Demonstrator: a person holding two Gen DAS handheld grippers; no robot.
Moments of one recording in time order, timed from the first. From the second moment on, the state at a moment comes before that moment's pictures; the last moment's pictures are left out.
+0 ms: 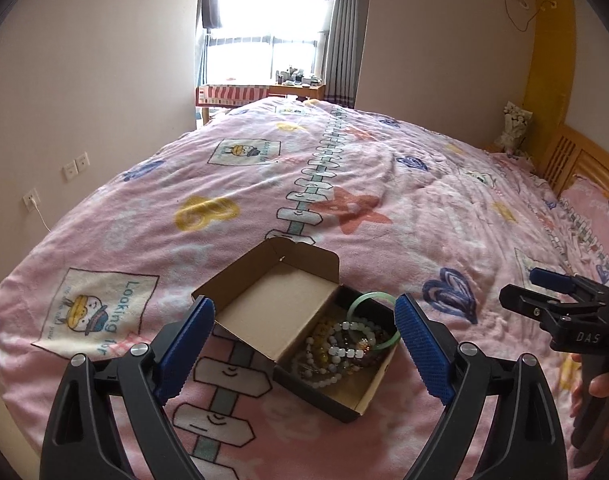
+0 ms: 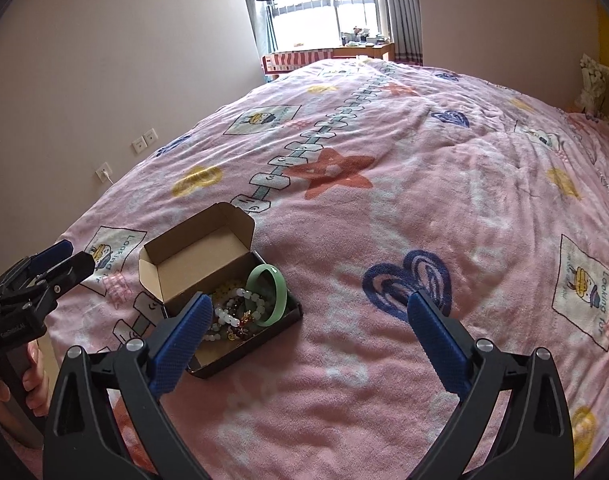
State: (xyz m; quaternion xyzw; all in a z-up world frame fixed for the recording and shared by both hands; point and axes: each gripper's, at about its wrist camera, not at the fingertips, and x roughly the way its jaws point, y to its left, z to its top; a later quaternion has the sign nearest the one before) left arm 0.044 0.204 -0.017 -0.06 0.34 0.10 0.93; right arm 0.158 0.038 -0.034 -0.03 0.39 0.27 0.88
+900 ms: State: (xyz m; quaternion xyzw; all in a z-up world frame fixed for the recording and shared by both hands) left arm 0.042 0.209 -0.022 -0.08 0.36 0.13 0.92; right arm 0.152 0.041 -0.035 -0.04 0.40 0.27 0.87
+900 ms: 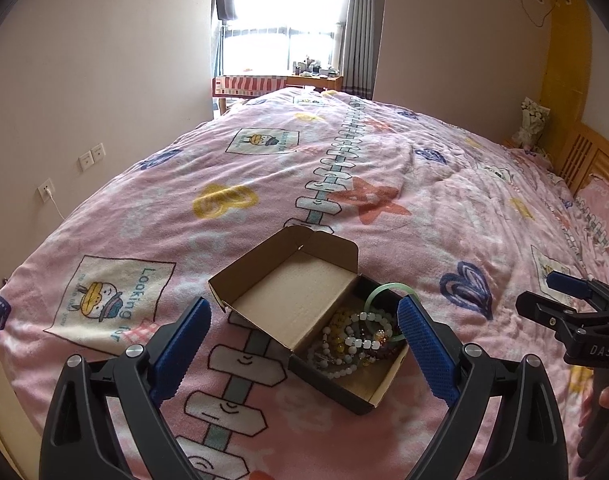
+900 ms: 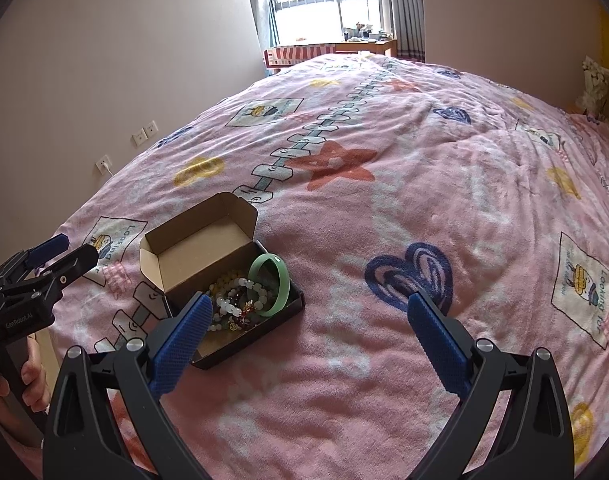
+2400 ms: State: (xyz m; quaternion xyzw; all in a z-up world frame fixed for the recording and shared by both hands) left arm 0.039 0.199 -0.021 -0.04 0.36 0.13 0.92; right arm 0.149 0.042 -0.034 -0.04 0.40 0.27 0.88
